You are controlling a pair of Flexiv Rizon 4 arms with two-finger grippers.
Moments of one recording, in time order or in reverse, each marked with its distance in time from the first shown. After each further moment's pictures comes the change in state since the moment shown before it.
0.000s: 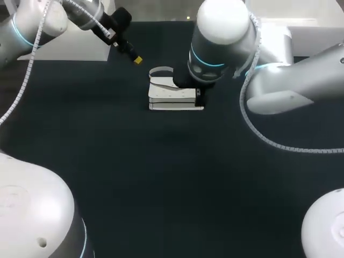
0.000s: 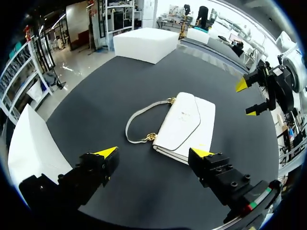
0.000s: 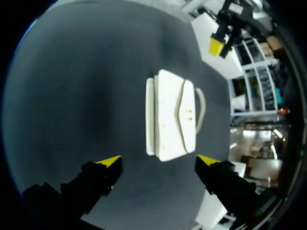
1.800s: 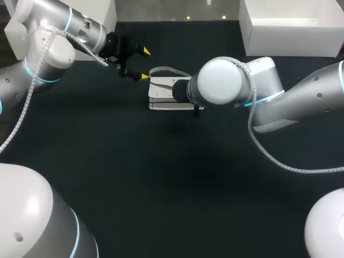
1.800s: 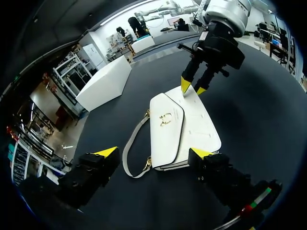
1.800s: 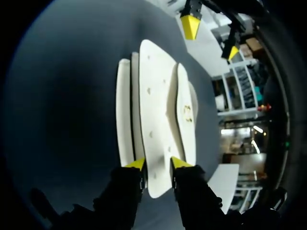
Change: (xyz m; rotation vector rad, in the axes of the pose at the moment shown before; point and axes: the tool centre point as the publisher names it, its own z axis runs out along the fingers) left arm 0.030 -0.004 0.046 0.209 -0.029 0.655; right arm -0.021 0.000 0.105 -0.050 -0.225 0.048
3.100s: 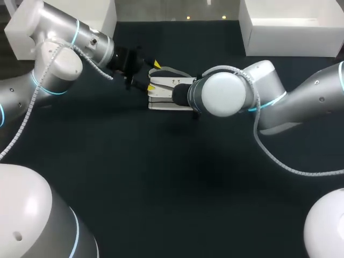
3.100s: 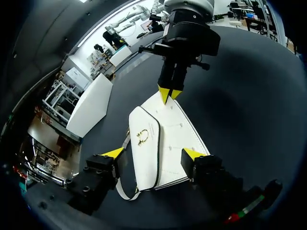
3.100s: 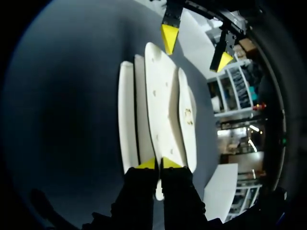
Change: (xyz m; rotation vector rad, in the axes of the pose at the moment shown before) left arm 0.041 -0.024 0.030 0.055 0.022 0.266; right arm 0.008 0.004 -0.001 -0.036 -0.046 0.029
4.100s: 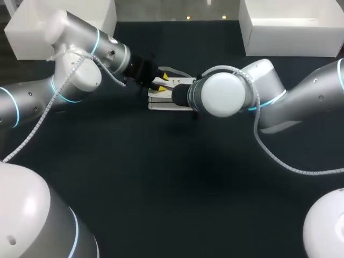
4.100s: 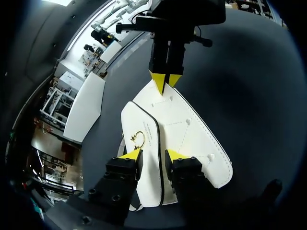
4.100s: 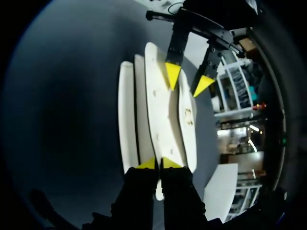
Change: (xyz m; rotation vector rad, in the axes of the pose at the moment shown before) left arm -0.001 0.004 0.044 -0.084 0.001 0.123; right arm 0.000 0.000 0.000 0.001 0.000 0.000
